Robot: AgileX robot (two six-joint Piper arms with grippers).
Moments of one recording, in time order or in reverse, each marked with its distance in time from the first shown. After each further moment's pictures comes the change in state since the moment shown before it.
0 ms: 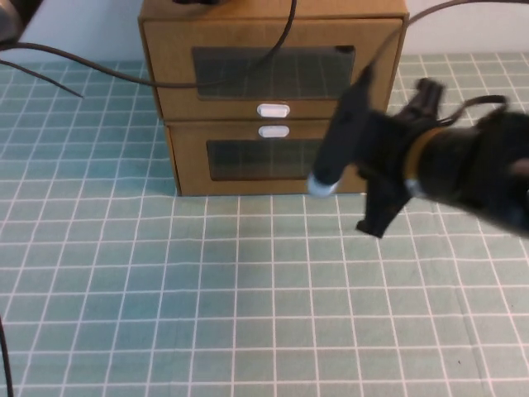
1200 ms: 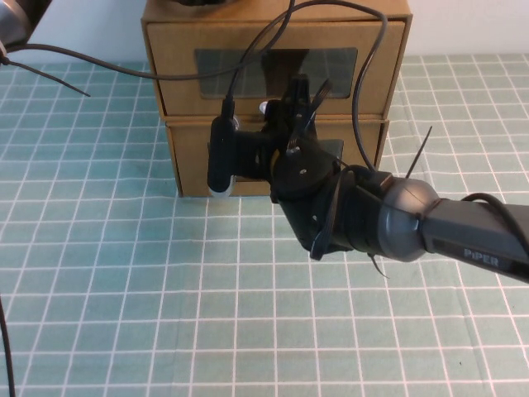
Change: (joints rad) right arm 0.137 0.500 -0.371 -0.907 0.176 0.624; left arm 0.004 0.064 -0.069 -0.059 0.057 -0.077
